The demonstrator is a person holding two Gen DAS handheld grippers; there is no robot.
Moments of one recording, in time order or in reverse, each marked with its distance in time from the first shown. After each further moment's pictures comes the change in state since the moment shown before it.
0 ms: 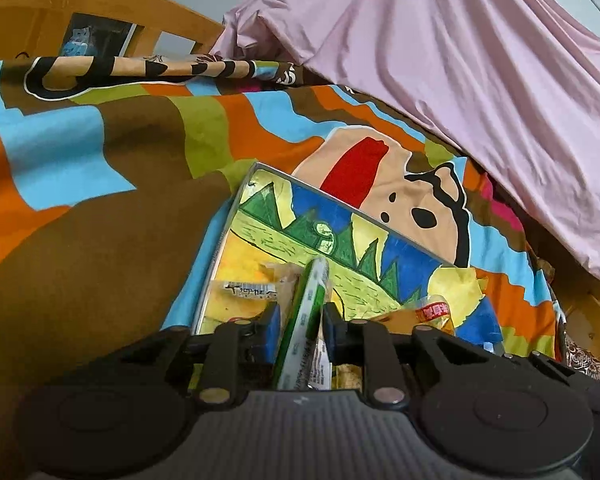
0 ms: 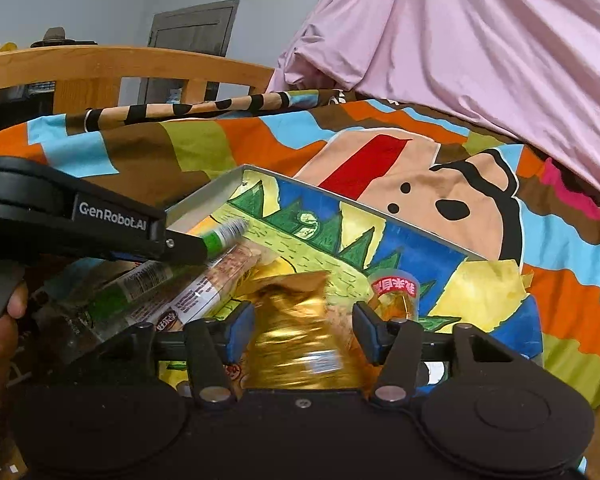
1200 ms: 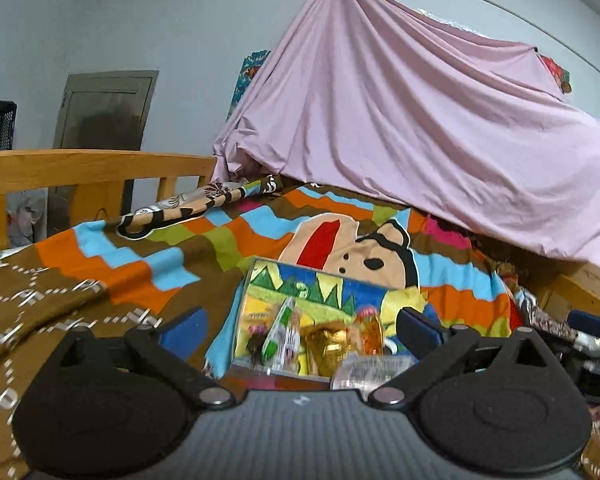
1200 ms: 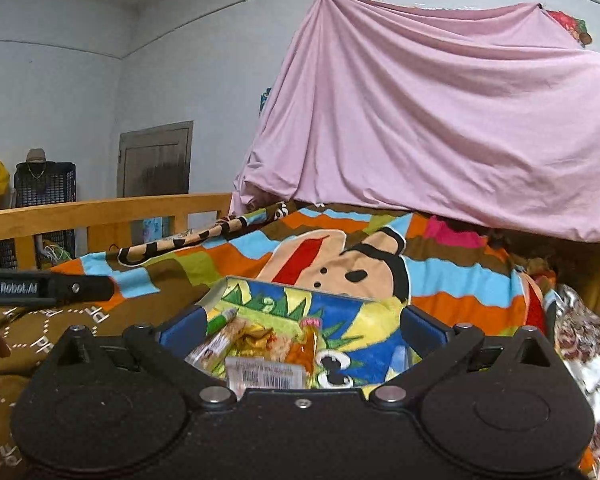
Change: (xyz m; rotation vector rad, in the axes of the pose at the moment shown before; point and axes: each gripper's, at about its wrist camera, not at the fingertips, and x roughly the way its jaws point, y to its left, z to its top) left arm -0.229 -0.082 -0.054 0.238 -0.260 0.108; right arm -0.260 -0.039 -0.030 0.205 -0.275 -0.072
